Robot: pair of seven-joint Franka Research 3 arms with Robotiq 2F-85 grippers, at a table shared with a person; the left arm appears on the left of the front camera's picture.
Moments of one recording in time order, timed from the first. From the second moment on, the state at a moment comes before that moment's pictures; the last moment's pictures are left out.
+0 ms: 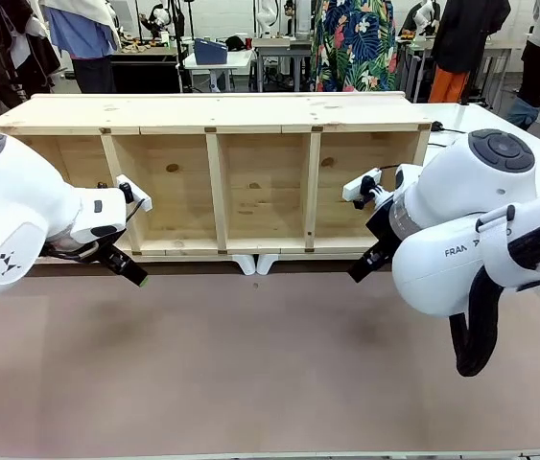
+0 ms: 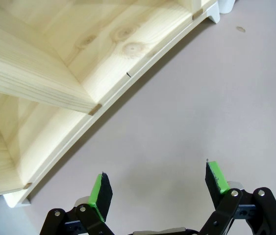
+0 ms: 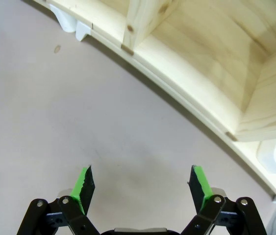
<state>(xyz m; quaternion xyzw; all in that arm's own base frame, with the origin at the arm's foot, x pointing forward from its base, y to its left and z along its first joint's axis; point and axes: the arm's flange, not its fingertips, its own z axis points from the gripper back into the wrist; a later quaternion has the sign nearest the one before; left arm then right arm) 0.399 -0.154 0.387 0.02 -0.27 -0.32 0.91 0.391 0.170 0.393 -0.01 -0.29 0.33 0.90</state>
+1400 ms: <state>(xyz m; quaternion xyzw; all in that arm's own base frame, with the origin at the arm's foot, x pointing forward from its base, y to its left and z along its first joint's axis) 0.214 -0.109 0.623 0.07 -0.38 -0.21 0.90 0.199 0.129 0.622 -0.11 -0.42 0.22 0.87</state>
